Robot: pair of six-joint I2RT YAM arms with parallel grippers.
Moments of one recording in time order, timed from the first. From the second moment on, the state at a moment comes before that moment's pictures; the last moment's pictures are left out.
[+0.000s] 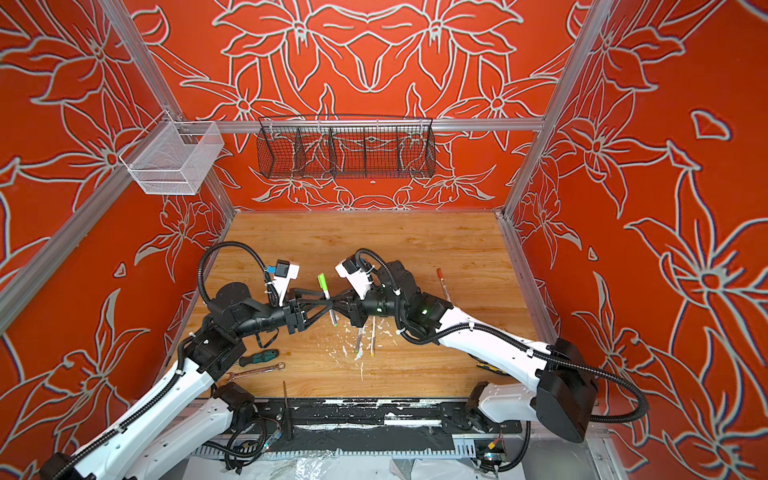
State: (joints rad) left arm -0.42 0.73 0.61 0.00 0.72 -0.53; right arm 0.88 1.28 0.93 0.06 -0.48 0.34
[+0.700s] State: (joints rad) left arm -0.36 0.74 0.65 0.03 0.86 -0.53; right arm 0.88 1.27 0.94 0.12 -0.67 0.38
